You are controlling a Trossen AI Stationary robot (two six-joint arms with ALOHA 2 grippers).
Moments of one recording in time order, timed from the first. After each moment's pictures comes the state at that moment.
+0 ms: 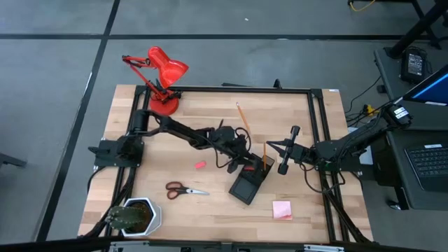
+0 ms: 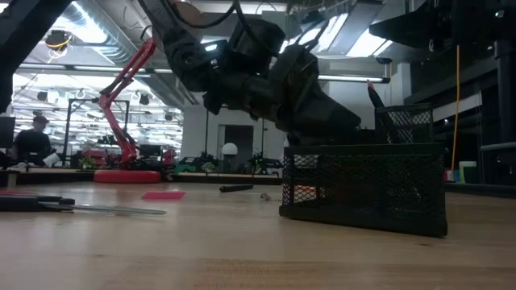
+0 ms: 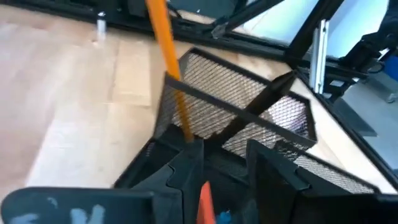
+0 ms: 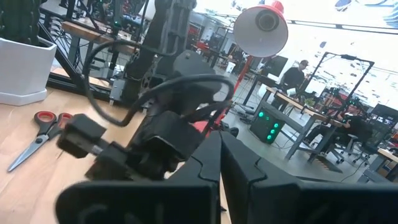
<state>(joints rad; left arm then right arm) 0.07 2.07 1.14 0.57 0.38 -0.20 0.44 0.94 0.24 0.80 0.74 -0.45</state>
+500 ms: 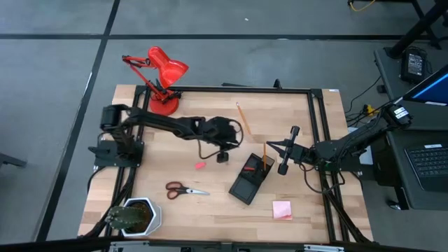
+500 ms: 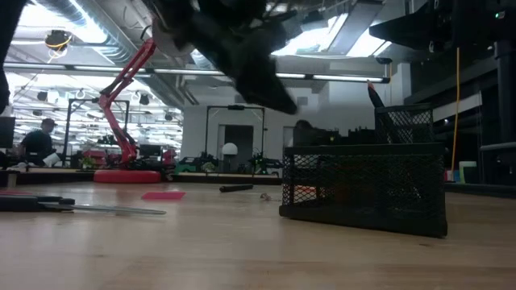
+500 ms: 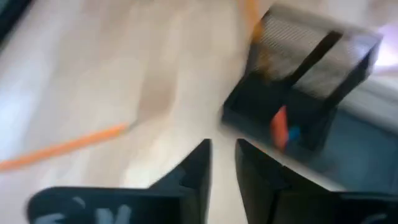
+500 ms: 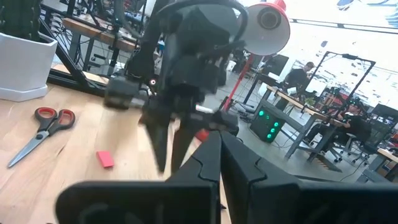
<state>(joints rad) 0.08 1.73 1.14 -0.09 0.03 0.04 0.44 0.94 0.24 0.78 0.74 -0.45</state>
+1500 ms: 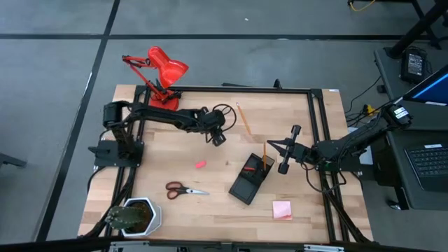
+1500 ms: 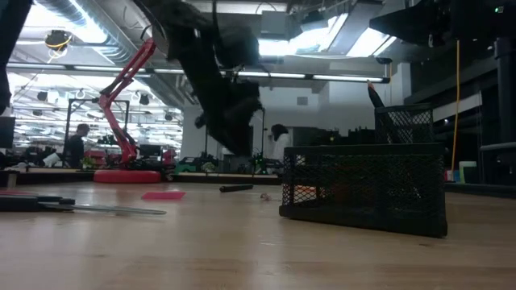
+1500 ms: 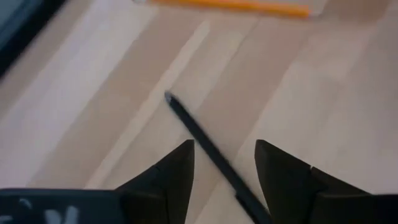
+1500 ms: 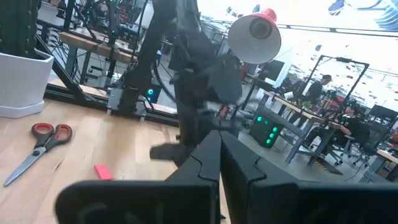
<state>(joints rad) 0.21 1.78 1.12 -0.33 -0.27 -0.29 0.44 0.93 0.24 0.84 0.74 -0.45</state>
